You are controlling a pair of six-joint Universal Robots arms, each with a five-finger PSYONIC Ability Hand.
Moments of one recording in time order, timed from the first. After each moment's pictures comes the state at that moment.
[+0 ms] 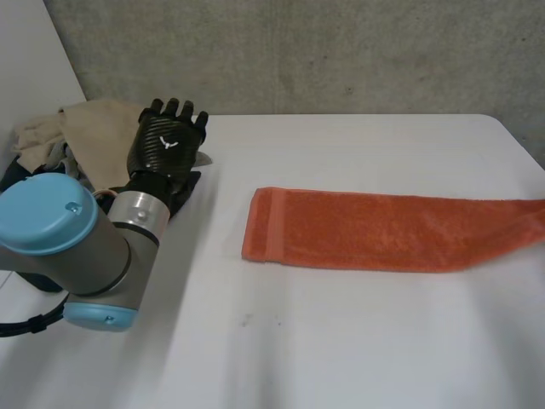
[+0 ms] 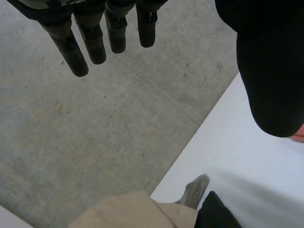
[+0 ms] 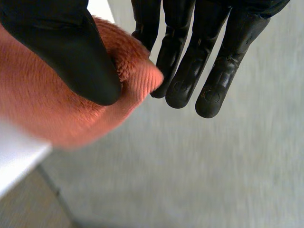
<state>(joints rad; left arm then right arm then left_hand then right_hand) 4.25 -1.97 -1.64 3.76 -1.60 3.73 1.30 -1.01 1.33 -0.29 1.25 2.08 0.19 0.21 0.21 0.20 0.05 0.99 1.18 1.18 1.19 0.99</state>
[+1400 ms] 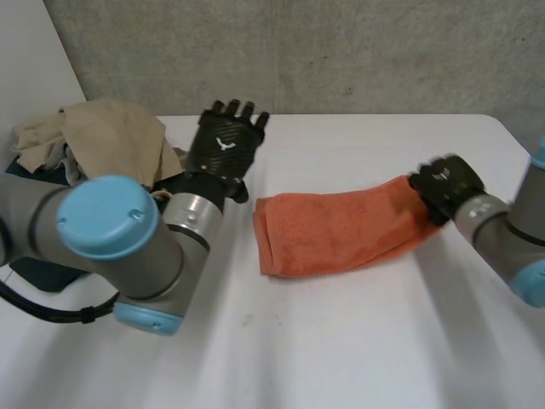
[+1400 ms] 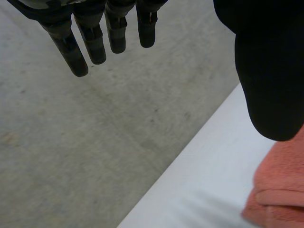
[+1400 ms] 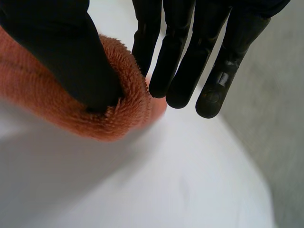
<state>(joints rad) 4.09 -2.07 -1.48 3.72 -1.60 3.59 1.77 -1.01 1.41 -0.14 1.35 2.44 0.19 0.21 0.21 0.20 0.05 0.92 1.18 1.18 1.19 0.96</state>
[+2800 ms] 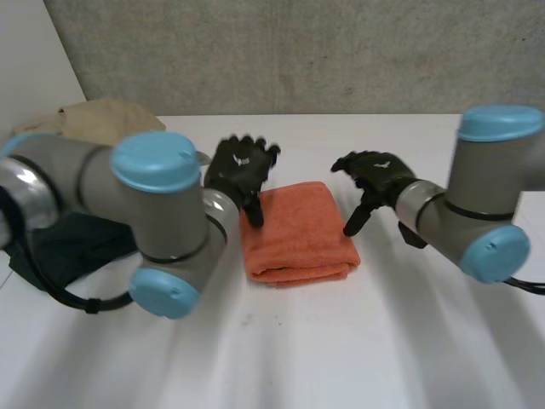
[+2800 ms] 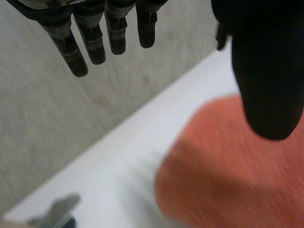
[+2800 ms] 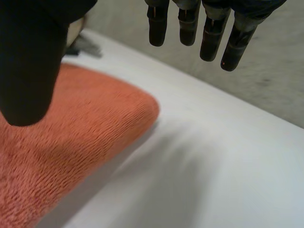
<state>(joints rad) 4.06 -2.22 -1.14 3.25 -1.64 3.41 1.94 -0.90 1.14 0.08 1.32 3.00 0.19 0.22 0.21 0.21 0.05 0.20 0.22 0.22 0.24 0.07</state>
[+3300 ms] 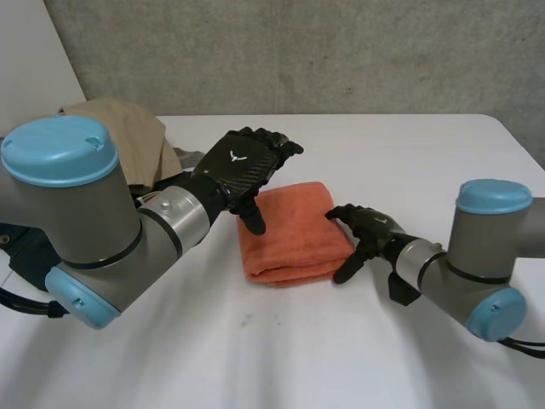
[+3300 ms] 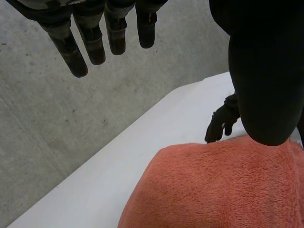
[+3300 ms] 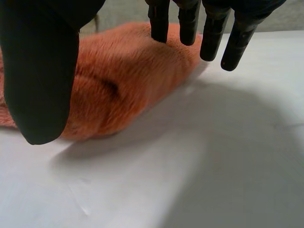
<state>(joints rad) 4.16 -1.99 -1.39 3.28 -1.25 3.39 1.90 -0.86 1.44 -0.15 1.19 3.30 0.19 0.22 0.21 0.21 0.05 0.20 0.22 0.22 0.24 0.07</state>
